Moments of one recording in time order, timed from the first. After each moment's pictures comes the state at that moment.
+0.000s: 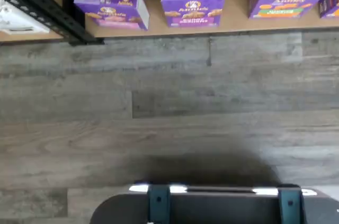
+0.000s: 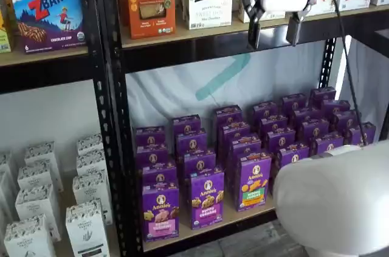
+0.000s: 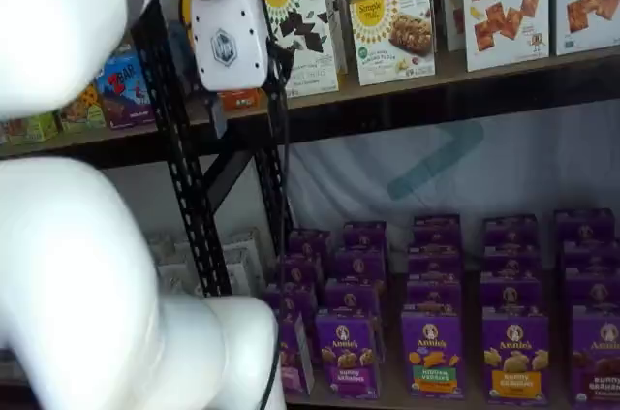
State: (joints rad) arm 0.06 -0.88 -0.93 0.08 1.74 0.08
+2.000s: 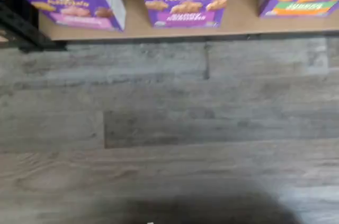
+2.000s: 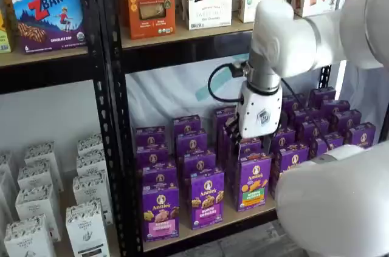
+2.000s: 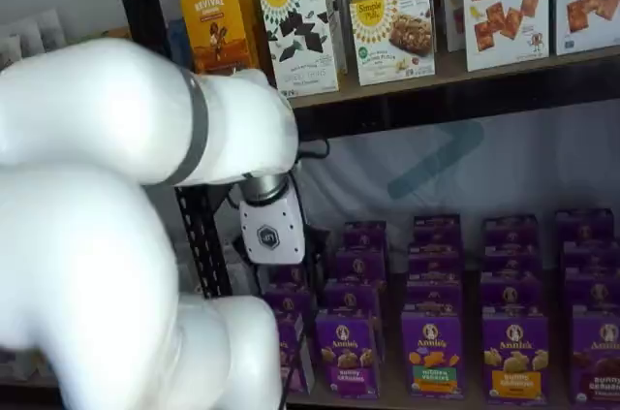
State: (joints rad) arm 0.13 -0.87 -0.22 0.02 0.98 0.13
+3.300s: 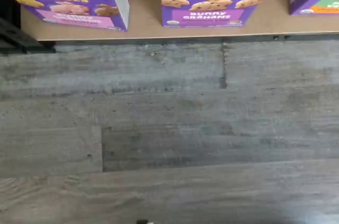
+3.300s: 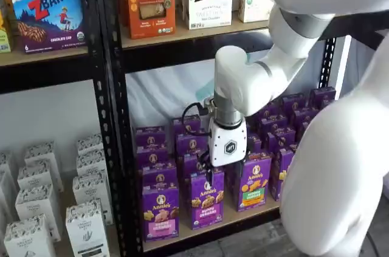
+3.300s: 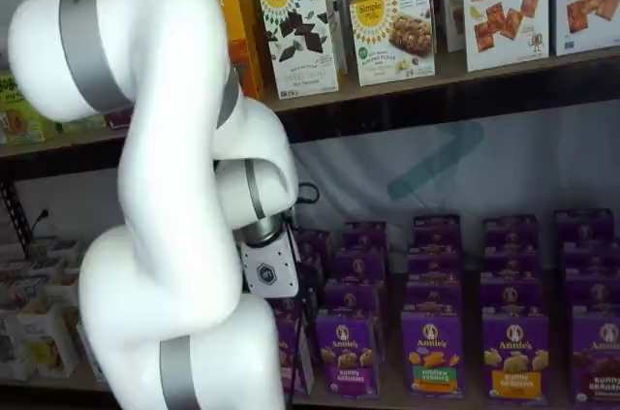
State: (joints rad) arm 0.28 -0.24 -0.34 -0.11 0.51 0.38
